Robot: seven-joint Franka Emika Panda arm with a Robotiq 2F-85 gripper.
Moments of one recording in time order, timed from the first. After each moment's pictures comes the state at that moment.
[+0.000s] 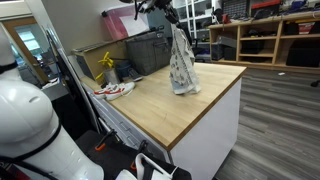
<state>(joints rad) -0.01 0.15 -0.10 -1.74 -0.40 2.10 1.48</state>
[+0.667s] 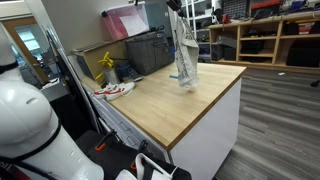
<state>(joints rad) -0.04 0.15 -0.11 -1.60 -0.31 1.99 1.44</state>
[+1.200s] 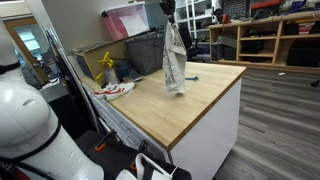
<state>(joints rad) -0.08 0.18 -0.12 -1.52 -0.06 1.73 1.32</state>
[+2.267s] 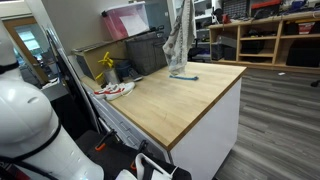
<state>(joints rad) -0.03 0.18 -0.12 -1.50 -0.57 2.05 1.47</state>
